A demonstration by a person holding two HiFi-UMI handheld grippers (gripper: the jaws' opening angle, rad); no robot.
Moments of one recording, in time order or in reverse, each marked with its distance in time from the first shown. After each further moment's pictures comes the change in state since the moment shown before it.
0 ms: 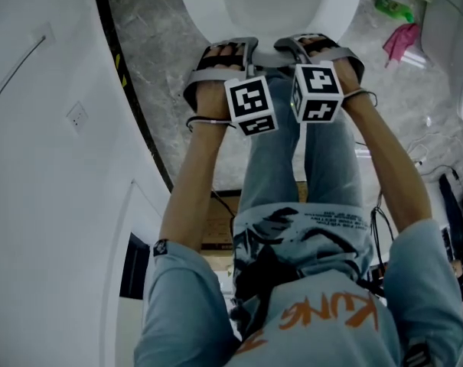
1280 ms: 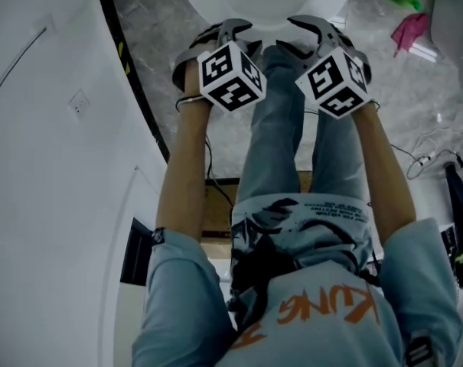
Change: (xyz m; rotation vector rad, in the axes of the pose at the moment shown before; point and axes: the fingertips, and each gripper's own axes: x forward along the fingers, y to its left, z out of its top) left arm -0.009 0.010 0.005 -0.305 -0.118 -0.090; right arm -0.050 -0.032 -0.006 0.531 -0.298 -0.241
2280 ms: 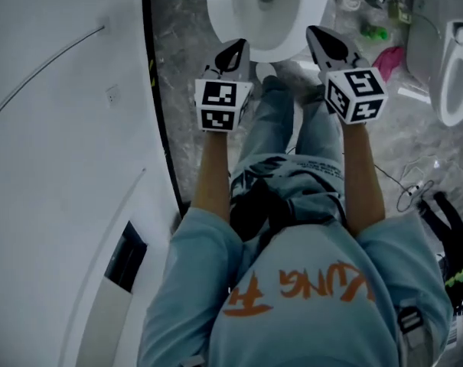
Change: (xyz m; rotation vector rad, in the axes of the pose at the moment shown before) left arm -0.232 0.028 0.112 -0.624 -0.530 0.451; right arm -0.237 -0.079 0.112 0.498 -0.489 -0.263
